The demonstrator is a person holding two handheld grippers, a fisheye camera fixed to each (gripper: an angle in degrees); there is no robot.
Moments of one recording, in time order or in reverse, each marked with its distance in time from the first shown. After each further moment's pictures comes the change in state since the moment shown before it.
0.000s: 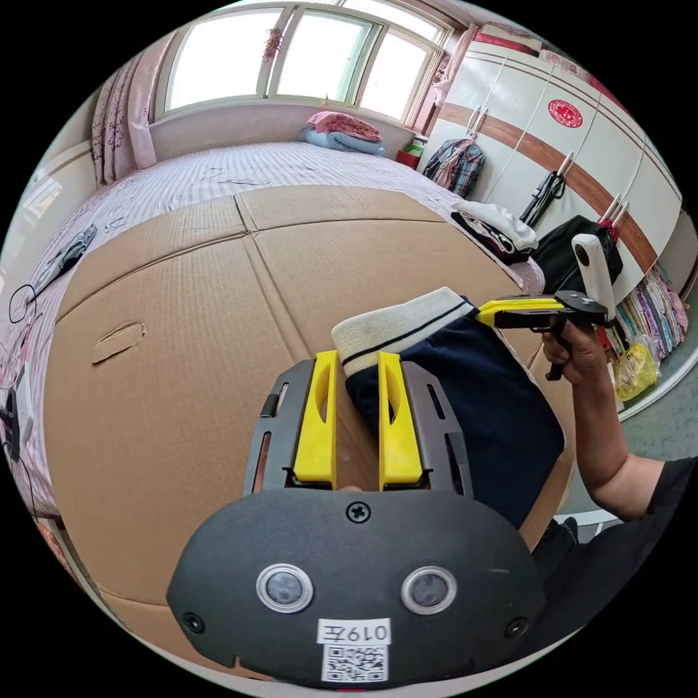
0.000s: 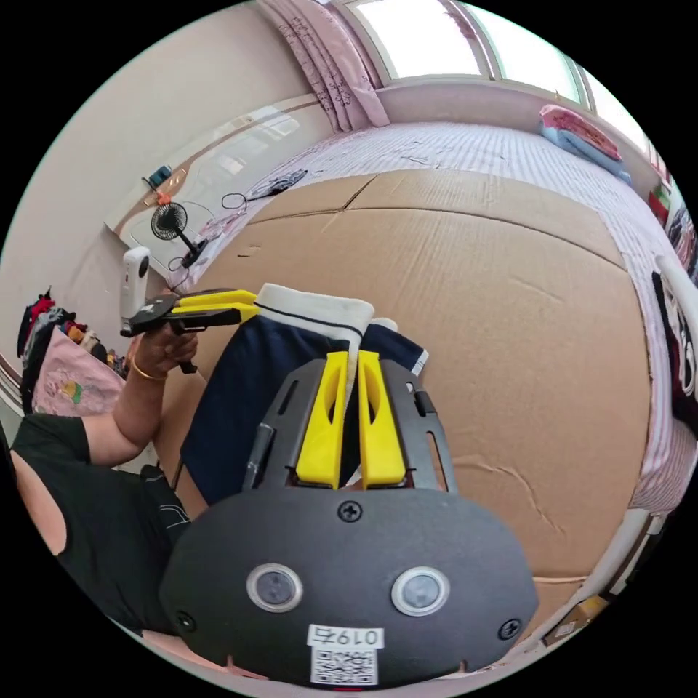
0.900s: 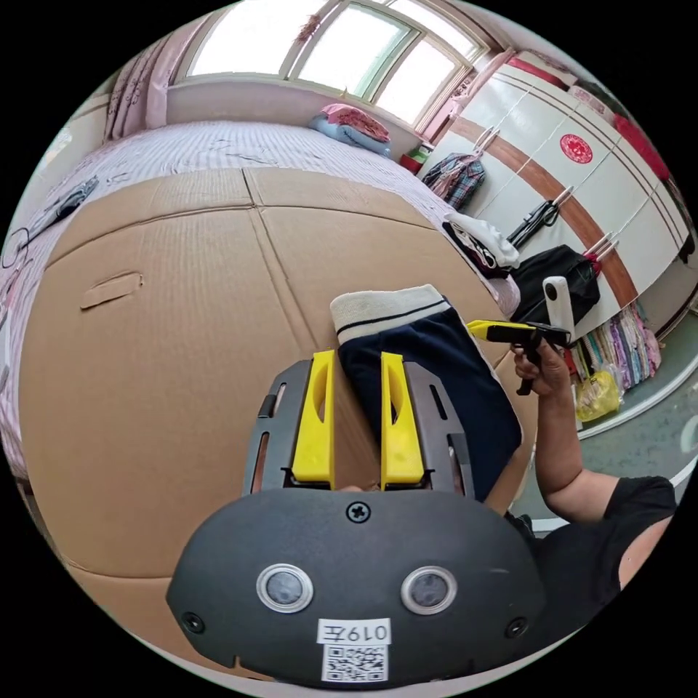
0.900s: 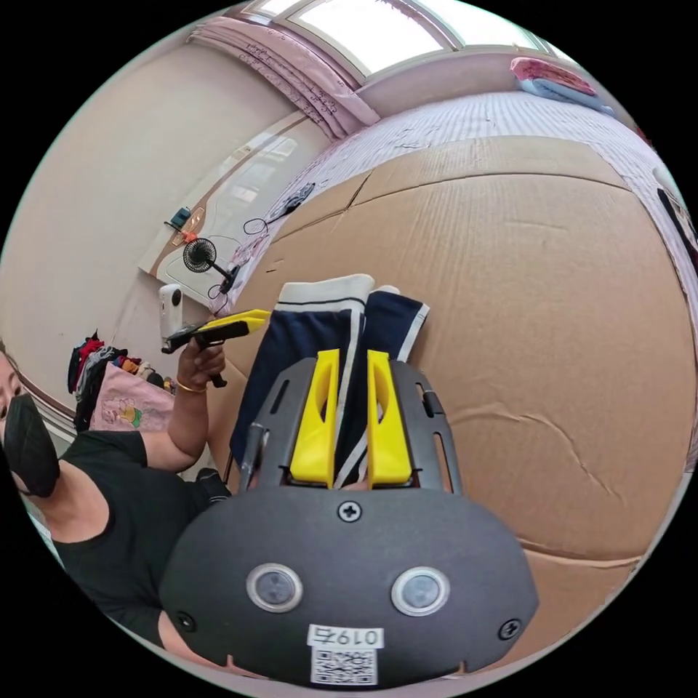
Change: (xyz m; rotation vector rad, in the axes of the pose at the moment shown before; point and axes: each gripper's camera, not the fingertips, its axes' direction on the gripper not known) left arm -0.016 0.032 -0.019 -0.026 0.159 -0.129; right arm 0.079 0.043 -0.006 0.017 -0.303 0.182
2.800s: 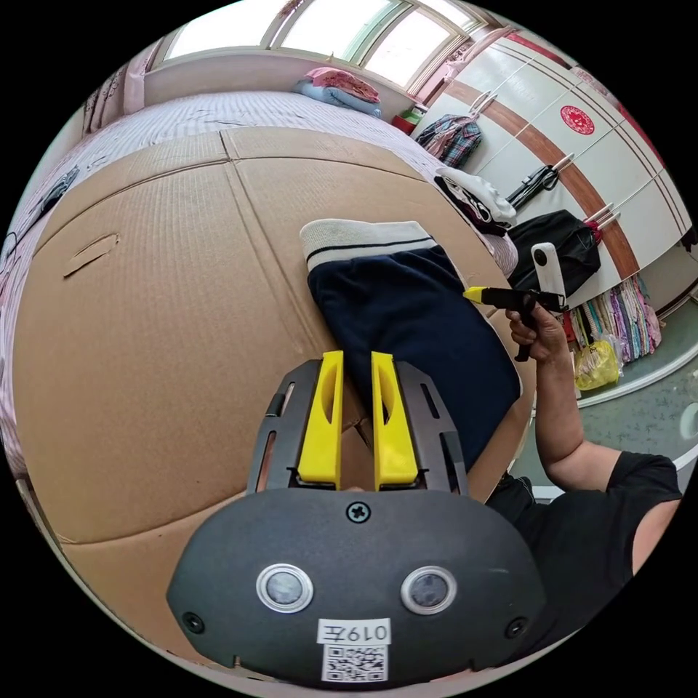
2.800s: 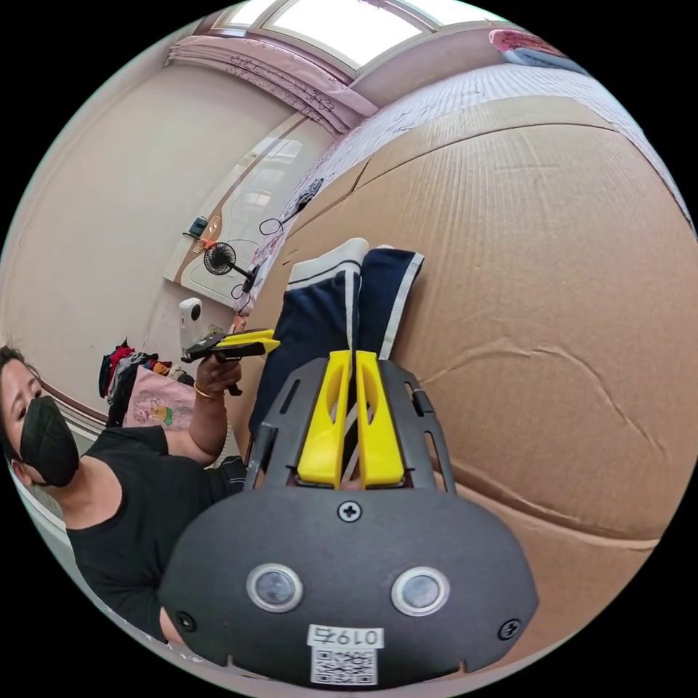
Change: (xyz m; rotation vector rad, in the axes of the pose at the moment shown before) left arm -0.014 0.031 0.005 -0.150 -0.010 0.034; right arm 0.079 0.082 -0.061 -0.010 -0.146 0.063
